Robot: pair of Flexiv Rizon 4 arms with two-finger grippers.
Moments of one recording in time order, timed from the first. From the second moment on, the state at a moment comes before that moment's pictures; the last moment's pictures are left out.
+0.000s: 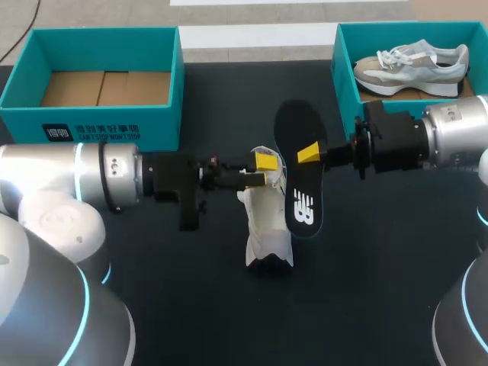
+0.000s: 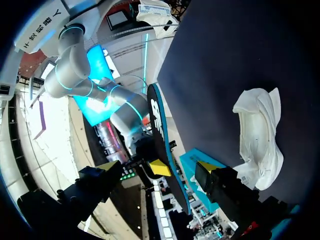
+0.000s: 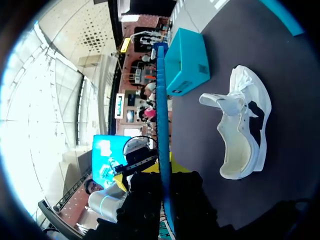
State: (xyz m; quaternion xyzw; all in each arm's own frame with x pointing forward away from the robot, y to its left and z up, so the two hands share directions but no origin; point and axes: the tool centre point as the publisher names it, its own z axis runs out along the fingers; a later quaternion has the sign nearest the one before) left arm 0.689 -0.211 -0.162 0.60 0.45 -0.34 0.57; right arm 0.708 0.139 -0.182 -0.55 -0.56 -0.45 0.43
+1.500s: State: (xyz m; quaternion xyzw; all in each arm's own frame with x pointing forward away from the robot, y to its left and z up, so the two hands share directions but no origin) left arm 0.723 -0.224 -0.130 0.63 0.65 -0.22 0.35; right arm 0.712 0.150 -0.203 -0.54 -0.55 -0.45 0.44
